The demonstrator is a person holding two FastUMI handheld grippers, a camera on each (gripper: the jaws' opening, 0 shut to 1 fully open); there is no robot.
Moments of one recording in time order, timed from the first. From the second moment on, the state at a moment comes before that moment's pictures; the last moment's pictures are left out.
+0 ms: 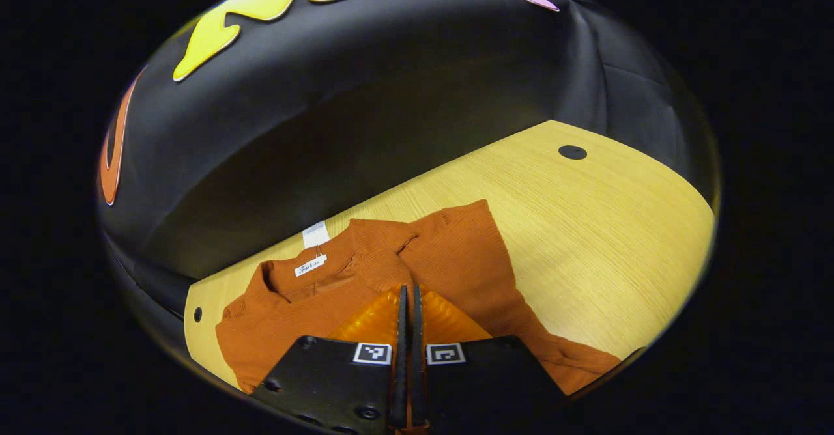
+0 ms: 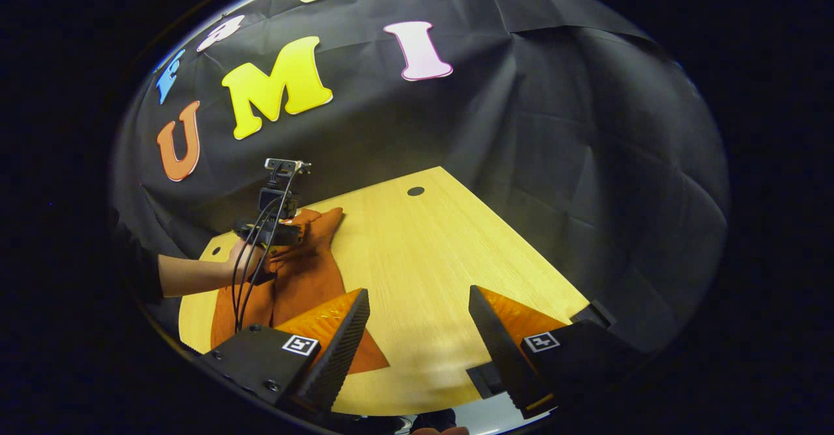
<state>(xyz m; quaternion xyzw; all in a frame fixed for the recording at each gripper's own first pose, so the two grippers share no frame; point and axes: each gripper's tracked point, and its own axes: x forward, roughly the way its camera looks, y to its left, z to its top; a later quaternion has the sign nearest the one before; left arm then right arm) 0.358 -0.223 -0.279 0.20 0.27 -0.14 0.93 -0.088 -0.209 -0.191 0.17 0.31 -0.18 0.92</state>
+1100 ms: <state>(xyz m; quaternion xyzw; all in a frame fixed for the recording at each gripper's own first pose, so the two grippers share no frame) 0.153 -0.051 -0.086 0.00 0.14 -0.05 0.99 0.020 -0.070 -0.147 0.09 0.24 0.02 0.97</state>
